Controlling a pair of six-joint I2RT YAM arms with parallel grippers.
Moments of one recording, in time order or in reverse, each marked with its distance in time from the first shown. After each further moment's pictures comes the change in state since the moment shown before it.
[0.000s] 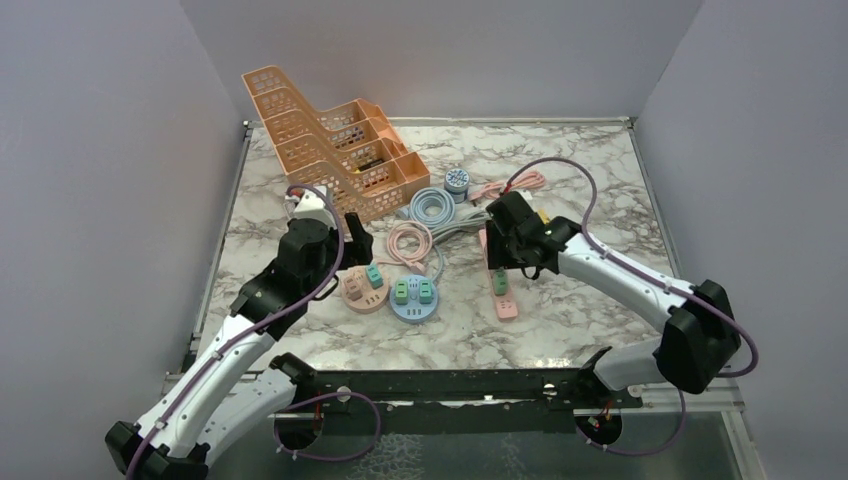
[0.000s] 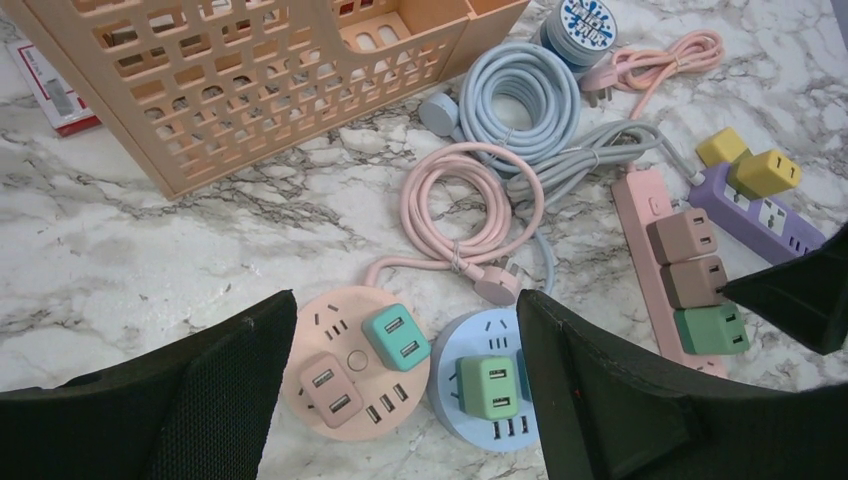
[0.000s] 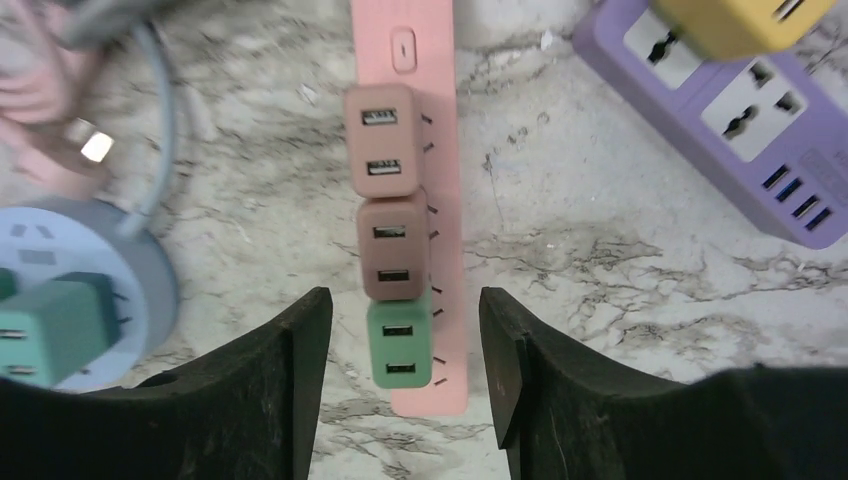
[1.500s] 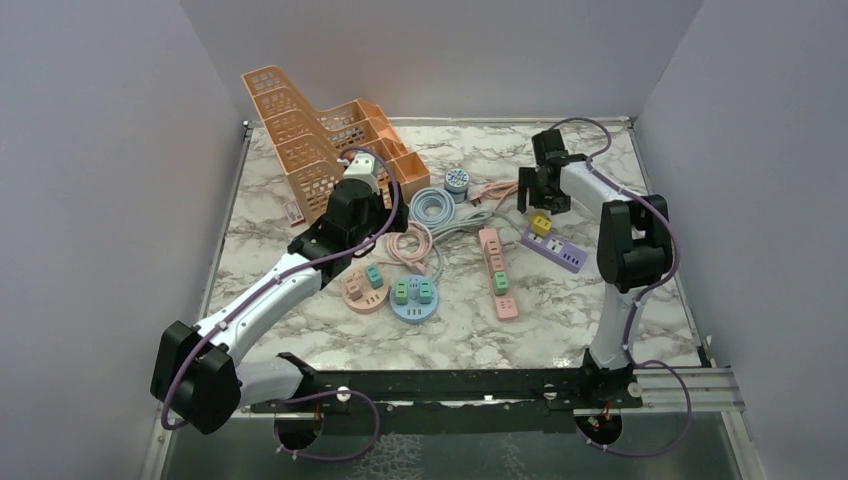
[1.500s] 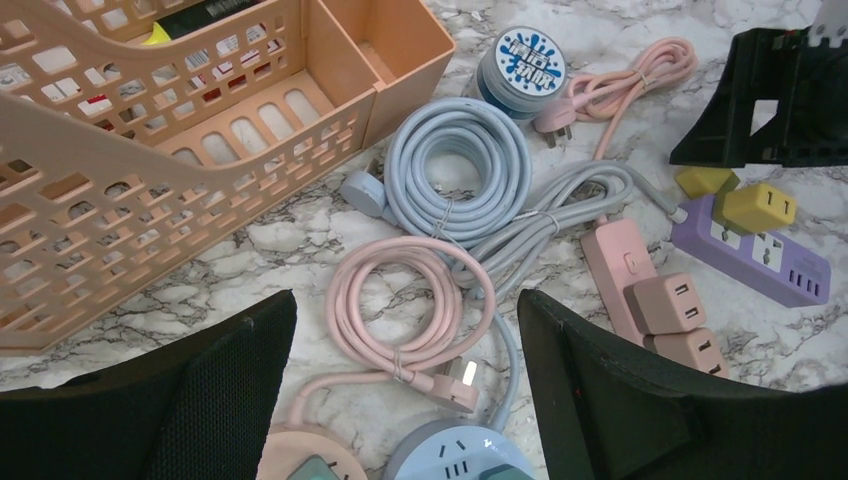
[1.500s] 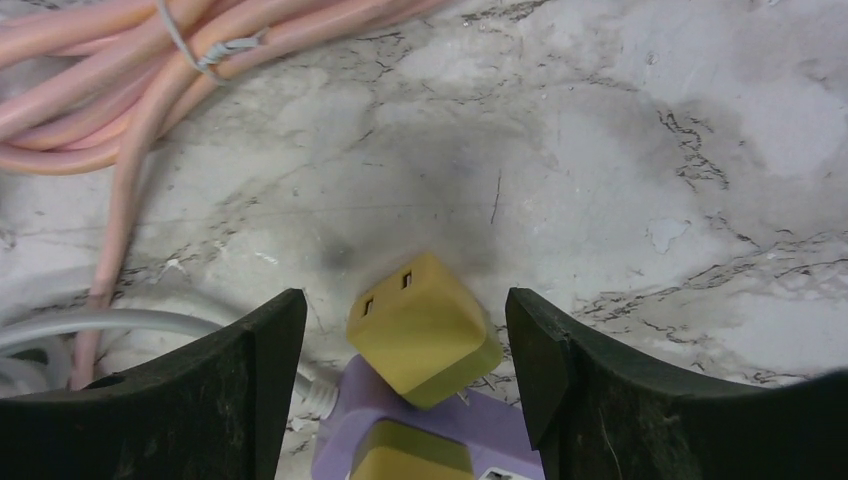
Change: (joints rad) left arm 0.000 0.462 0.111 0.355 0.089 0.071; right arm -0.509 0.584 0.485 0.070 -0.128 -0.309
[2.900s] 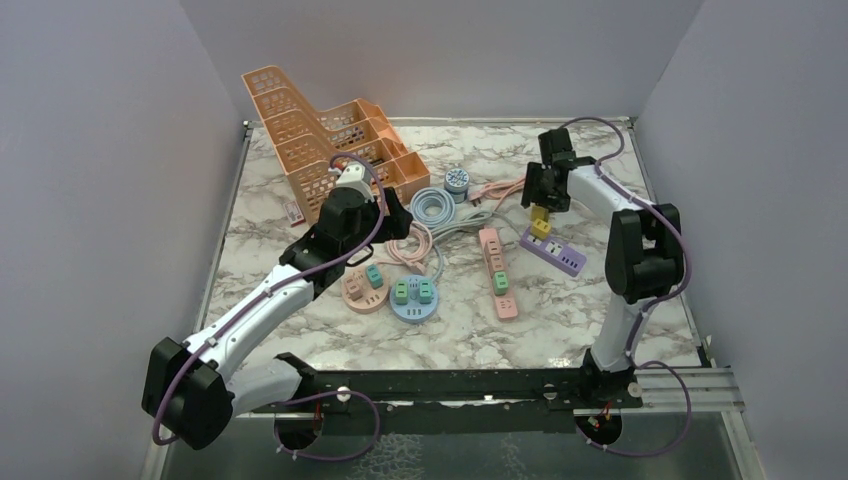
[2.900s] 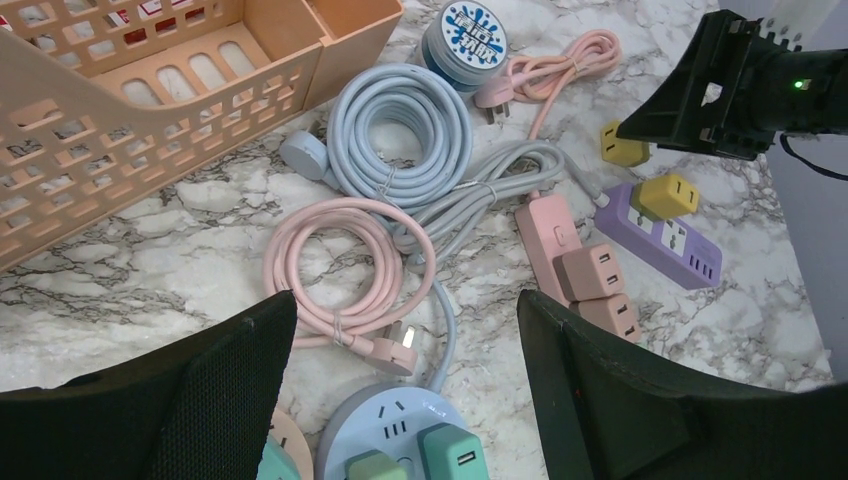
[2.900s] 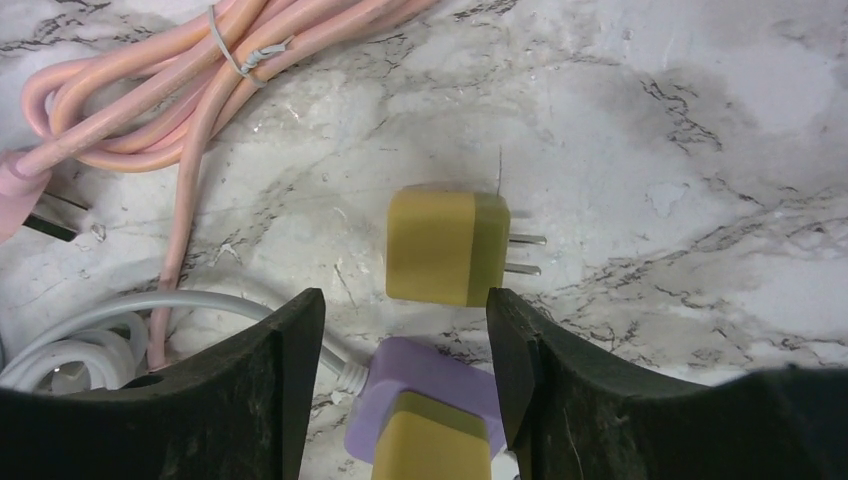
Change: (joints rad) left arm 0.000 -0.080 -0.056 0.002 0.086 -0.138; right arm -0.009 -0.093 -0.074 0.048 -0.013 0.111
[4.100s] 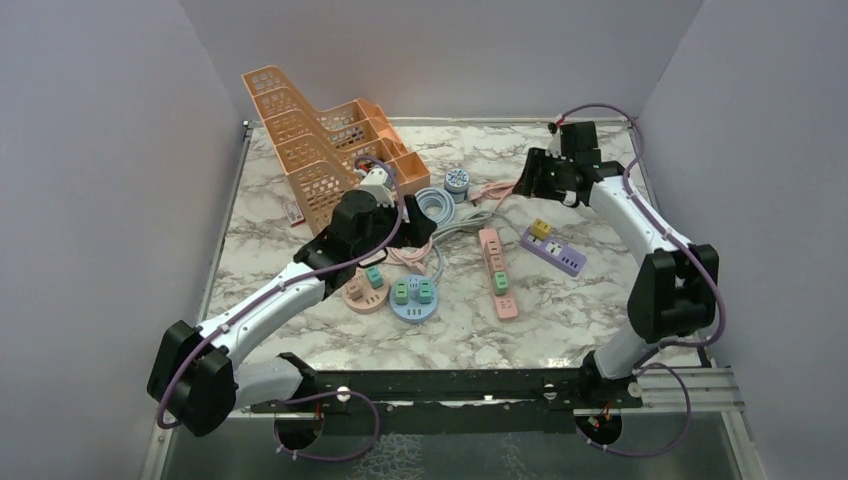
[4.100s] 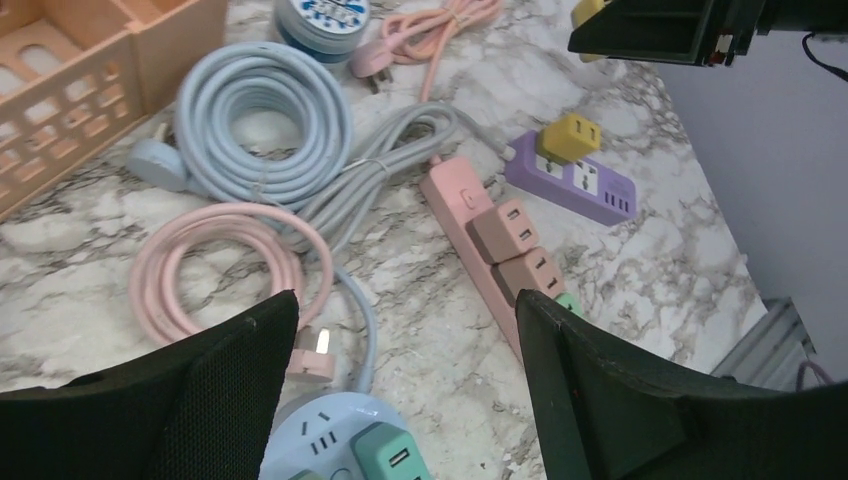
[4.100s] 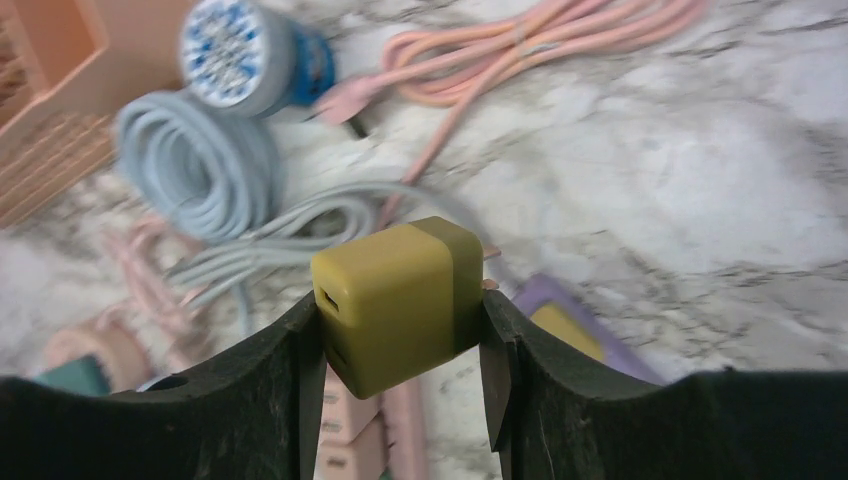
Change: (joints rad) left arm -0.042 0.048 -0.014 0.107 0.171 0.016; right arm -0.002 -0.218 -0.058 0.048 -0.276 -0.048
